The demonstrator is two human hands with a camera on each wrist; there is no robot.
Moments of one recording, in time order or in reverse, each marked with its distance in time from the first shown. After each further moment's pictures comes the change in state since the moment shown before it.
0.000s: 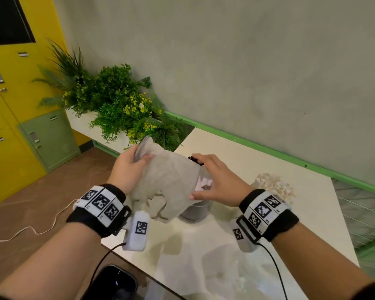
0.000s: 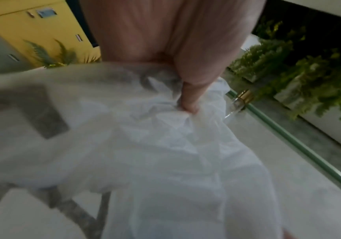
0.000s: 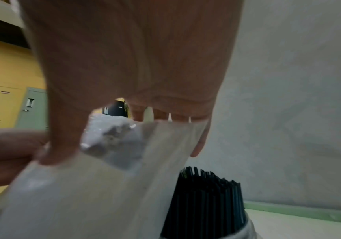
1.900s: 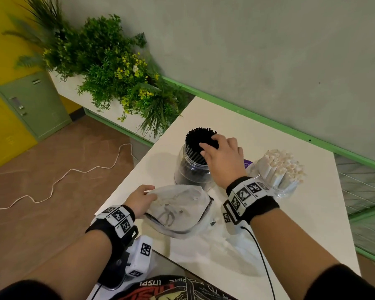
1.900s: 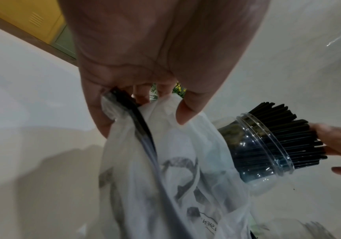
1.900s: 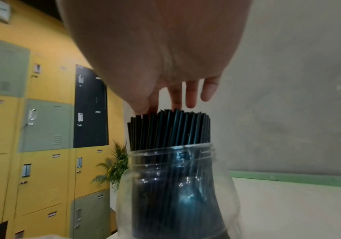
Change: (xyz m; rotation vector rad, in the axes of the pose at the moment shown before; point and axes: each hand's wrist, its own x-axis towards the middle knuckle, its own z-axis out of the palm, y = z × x) left_hand -0.031 -0.162 0.053 0.021 -0.251 -0.632; right_hand 0.028 0.042 0.061 -0.429 0.314 0.201
